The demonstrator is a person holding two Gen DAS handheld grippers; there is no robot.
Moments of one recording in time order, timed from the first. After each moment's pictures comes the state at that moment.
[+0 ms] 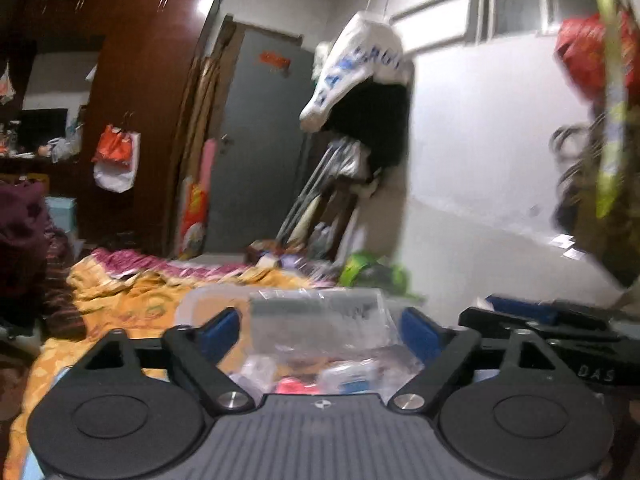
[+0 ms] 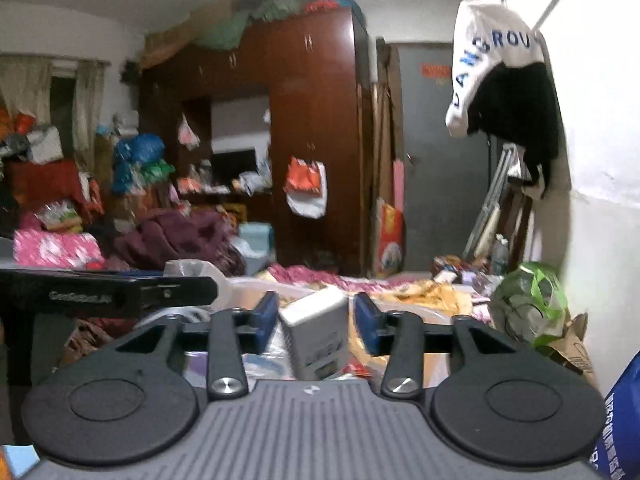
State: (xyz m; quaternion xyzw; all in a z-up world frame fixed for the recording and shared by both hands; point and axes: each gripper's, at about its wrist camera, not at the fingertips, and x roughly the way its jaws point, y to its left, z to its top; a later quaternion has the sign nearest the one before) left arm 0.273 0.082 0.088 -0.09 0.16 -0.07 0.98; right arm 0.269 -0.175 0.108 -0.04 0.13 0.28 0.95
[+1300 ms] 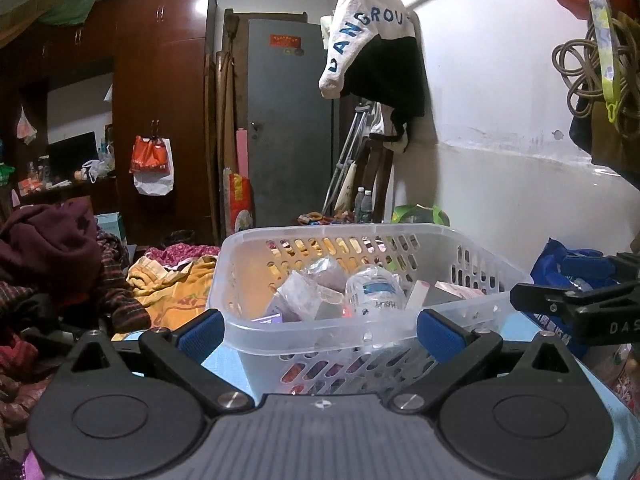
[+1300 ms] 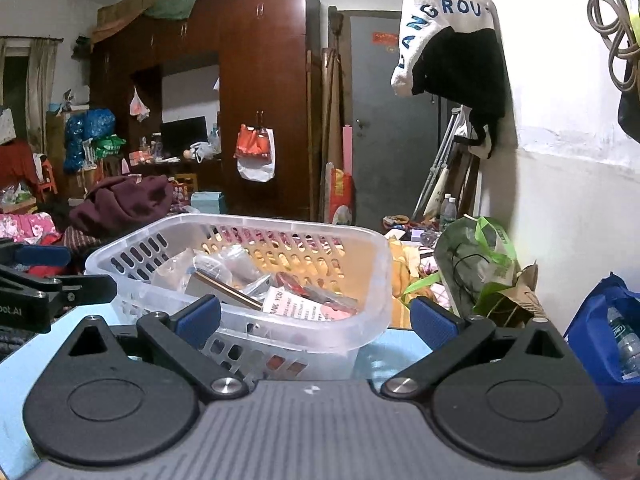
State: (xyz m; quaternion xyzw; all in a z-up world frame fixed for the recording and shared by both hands) left arm 0.214 0.054 0.075 0.00 0.19 -0.02 0.98; right arm 0.240 -0.215 0.074 -0.04 0.17 0.21 0.96
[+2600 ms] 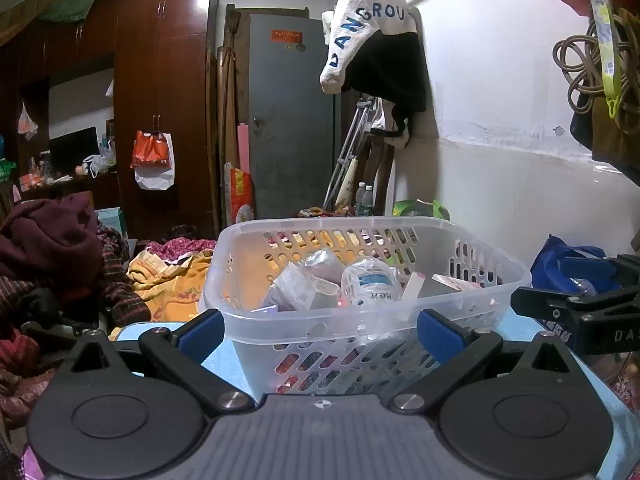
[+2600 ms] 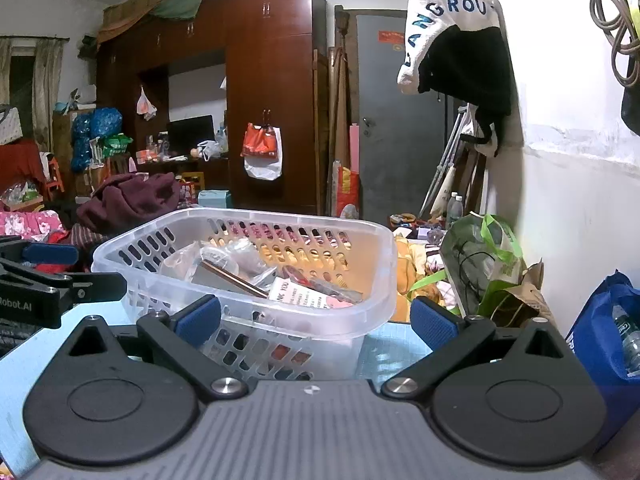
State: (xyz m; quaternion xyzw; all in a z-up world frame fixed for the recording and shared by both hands) left arm 0.213 0.048 0.073 0.00 0.20 -0.02 0.98; right arm 0.237 -0.219 0.071 -0.04 0.17 0.22 0.96
